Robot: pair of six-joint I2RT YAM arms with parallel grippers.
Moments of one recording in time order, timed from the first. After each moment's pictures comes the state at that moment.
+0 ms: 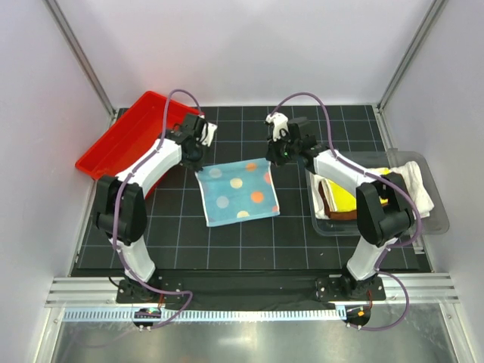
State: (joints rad) left arm -0.37 1.79 1.45 -0.75 -0.05 0.06; right arm 0.41 1.74 1.22 -0.12 -0.28 -0.08
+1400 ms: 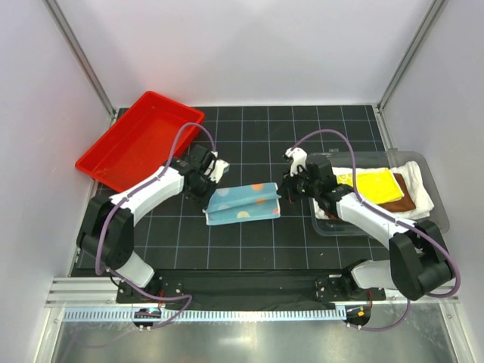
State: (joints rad) left arm -0.51 1.57 1.11 -0.77 0.11 0.06; right arm 0.42 1.32 0.71 -0.03 -0.33 0.08
